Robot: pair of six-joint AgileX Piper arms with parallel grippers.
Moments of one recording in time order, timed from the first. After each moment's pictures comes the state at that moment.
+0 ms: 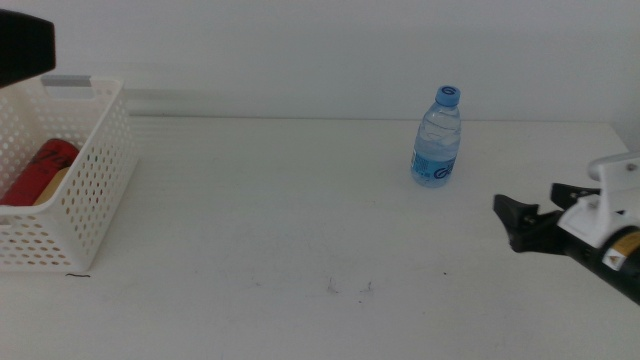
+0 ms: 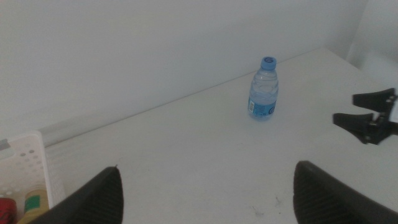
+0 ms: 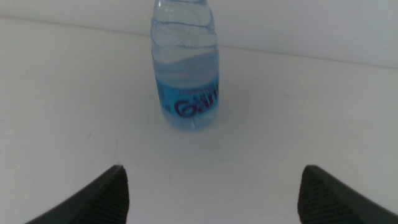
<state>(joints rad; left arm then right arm) -0.31 0.77 -1.27 -0.22 1.01 0.19 0.14 1.52 -0.43 -0.23 -0.63 0.16</state>
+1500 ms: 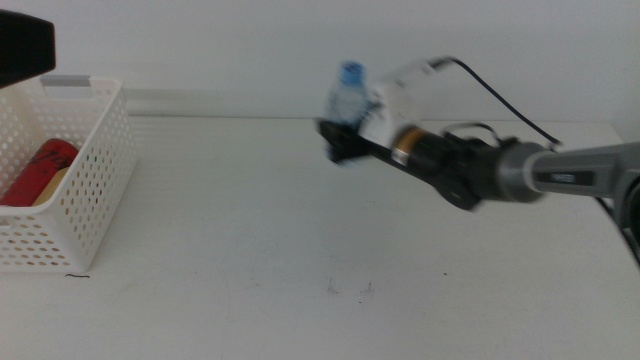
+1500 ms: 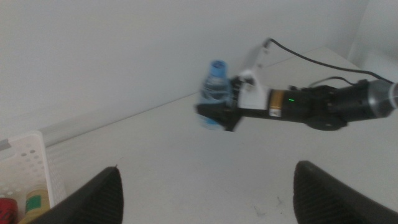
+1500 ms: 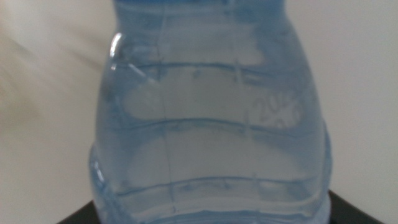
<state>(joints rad) -0.31 0.77 -1.27 -0.22 1.01 0.19 0.41 2.23 -1.42 -0.50 -0.58 0.36</state>
